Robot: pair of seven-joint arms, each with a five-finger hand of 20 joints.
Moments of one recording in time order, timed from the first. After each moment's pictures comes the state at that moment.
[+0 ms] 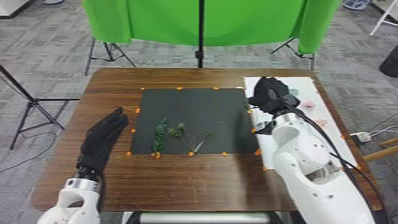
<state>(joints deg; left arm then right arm) 119.1 -67.4 -92.7 -111.3 52.7 0.9 12.8 -88.0 -66.7 71.7 -108.6 -144.1 -2.4 20.6</state>
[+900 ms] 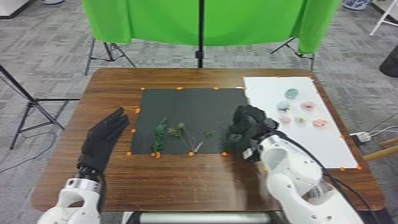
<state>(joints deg) 119.1 -67.4 -92.7 -111.3 52.7 0.5 12.5 -94.5 -65.6 69.6 -111.0 -142.4 -11.1 16.1</state>
